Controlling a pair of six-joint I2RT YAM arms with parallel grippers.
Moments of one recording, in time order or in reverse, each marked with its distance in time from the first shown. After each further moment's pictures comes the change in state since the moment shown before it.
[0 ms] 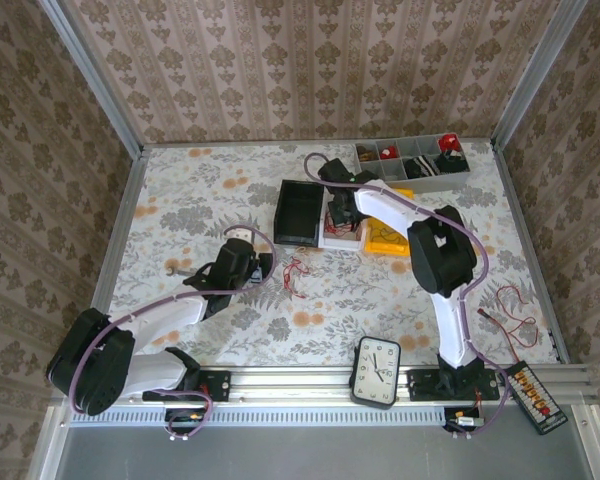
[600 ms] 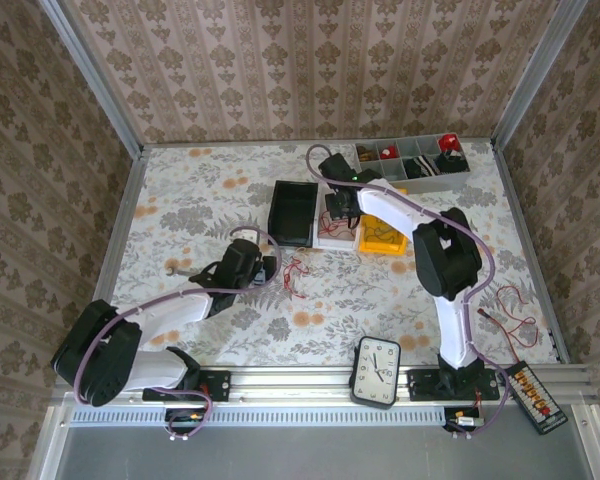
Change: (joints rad) left arm -0.034 0.052 0.020 -0.016 -0.011 0.008; right arm 0.001 -0.072 -0.014 0.084 -0.050 0.064
